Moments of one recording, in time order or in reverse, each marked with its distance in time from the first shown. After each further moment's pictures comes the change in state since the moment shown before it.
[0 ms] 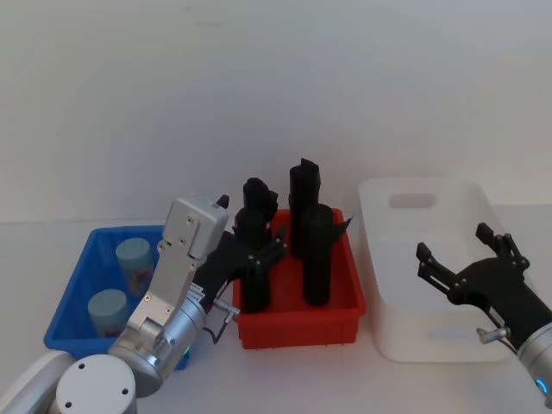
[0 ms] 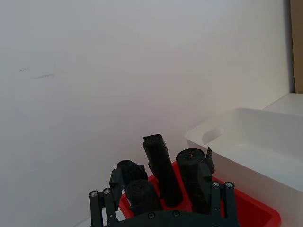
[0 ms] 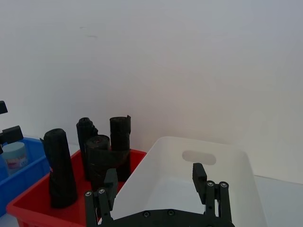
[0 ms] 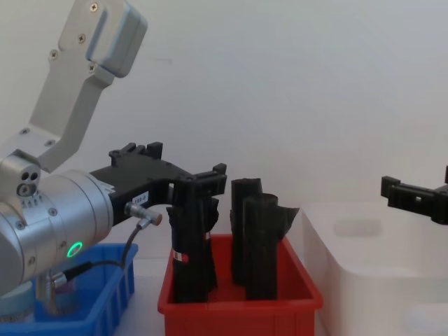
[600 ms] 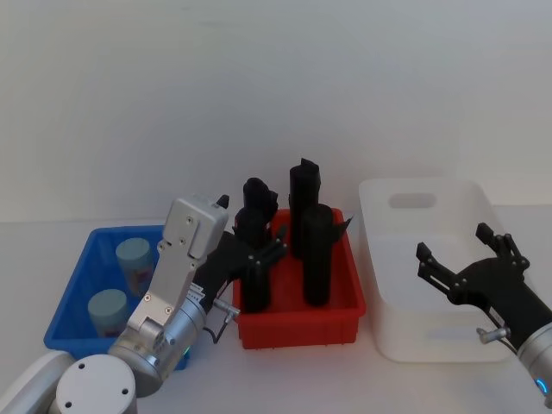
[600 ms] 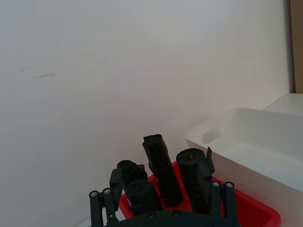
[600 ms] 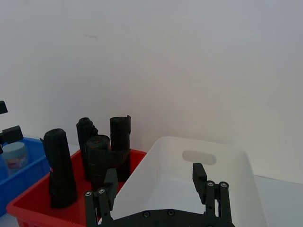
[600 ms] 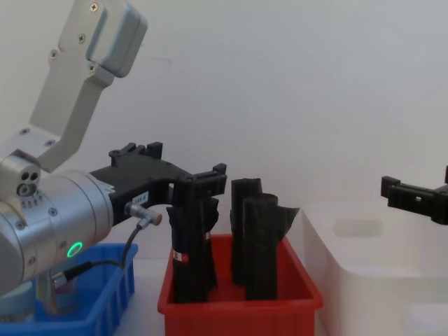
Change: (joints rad) left arm 0.000 0.000 0.000 0.000 0.000 0.000 0.000; right arm 0.000 0.000 0.000 0.000 0.000 0.000 0.000
